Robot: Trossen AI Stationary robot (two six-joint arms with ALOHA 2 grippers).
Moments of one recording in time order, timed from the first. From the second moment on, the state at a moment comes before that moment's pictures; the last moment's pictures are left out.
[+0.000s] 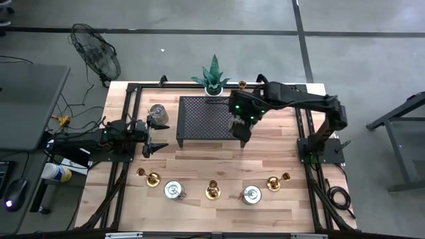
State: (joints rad) left arm 0.06 0.02 0.02 0.00 0.01 -0.16; right arm -0.10 1.72 1.90 -1.39 -0.03 0.32
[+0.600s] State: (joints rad) left arm 0.06 0.02 0.02 0.00 0.01 -0.16; right arm -0.11 2.01 2.25 -1.39 -0.03 0.12
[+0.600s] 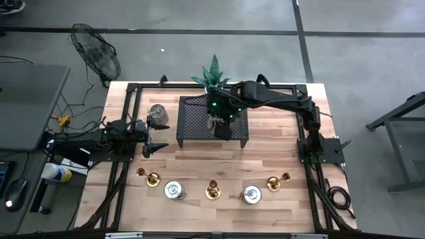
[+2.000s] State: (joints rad) left arm 0.06 0.02 0.02 0.00 0.01 -0.16; right arm -0.16 2.11 2.24 -1.25 0.00 -0.01
